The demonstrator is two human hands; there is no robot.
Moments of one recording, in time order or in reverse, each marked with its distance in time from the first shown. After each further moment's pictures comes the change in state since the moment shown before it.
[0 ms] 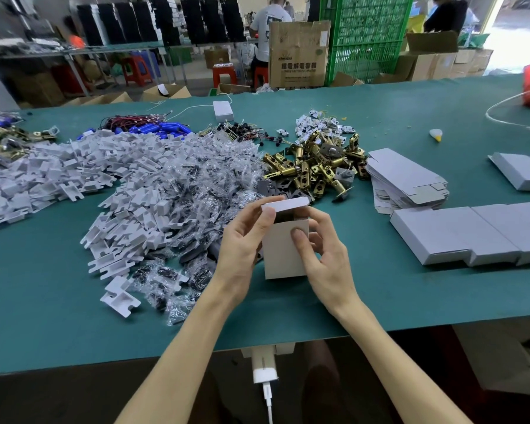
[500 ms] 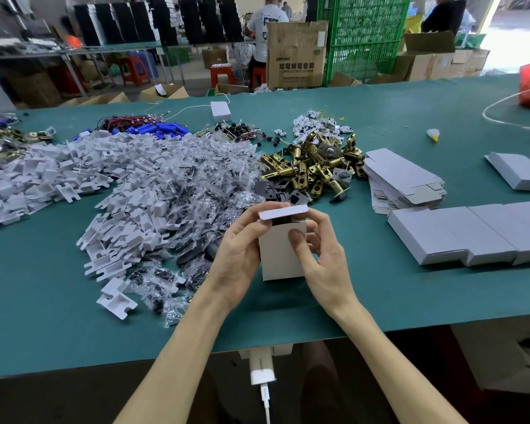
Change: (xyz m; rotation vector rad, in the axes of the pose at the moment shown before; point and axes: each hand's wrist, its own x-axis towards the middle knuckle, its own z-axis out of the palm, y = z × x) left_hand 0.002 -0.002 -0.008 -0.227 -0.187 -0.082; right_hand -0.001 -0.001 0.000 0.018 -0.003 -0.007
